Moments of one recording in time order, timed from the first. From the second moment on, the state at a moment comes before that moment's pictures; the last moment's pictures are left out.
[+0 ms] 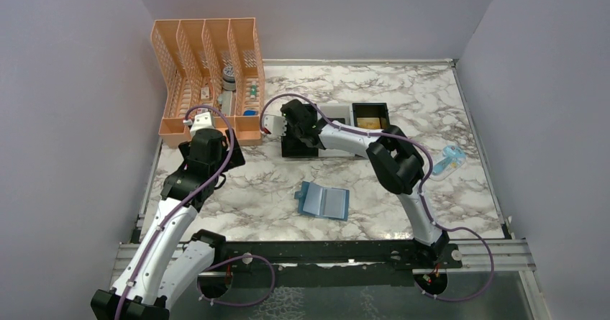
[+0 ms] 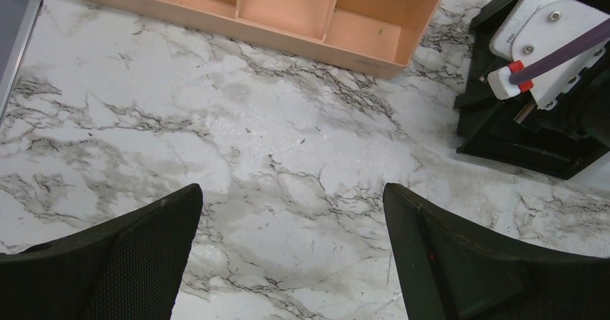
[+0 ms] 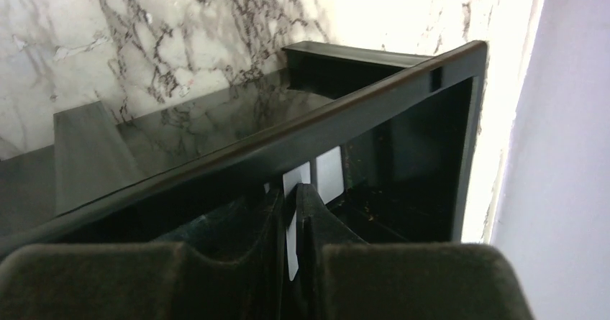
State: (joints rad) left arm -0.30 0.77 0.78 -0.68 -0.37 -0.44; right arm 0.82 2.23 1.66 -0.20 0.22 -0.85
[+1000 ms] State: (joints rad) left arm -0.30 0.80 0.78 -0.67 -0.35 -0.43; right arm 0.80 2.22 1.59 -0.09 0.19 -0.85
